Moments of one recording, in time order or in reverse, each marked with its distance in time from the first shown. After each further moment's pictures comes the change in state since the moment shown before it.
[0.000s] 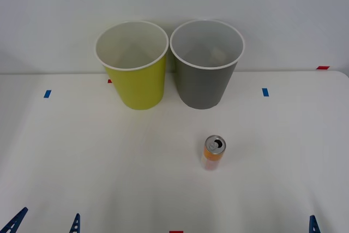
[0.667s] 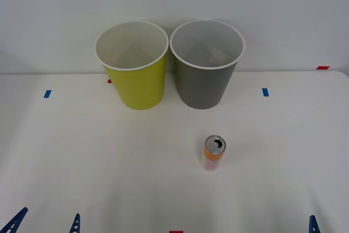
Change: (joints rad) right arm 0.000 0.000 0.000 0.000 0.000 0.000 0.000; left arm 0.000 0.000 0.000 0.000 0.000 0.000 0.000
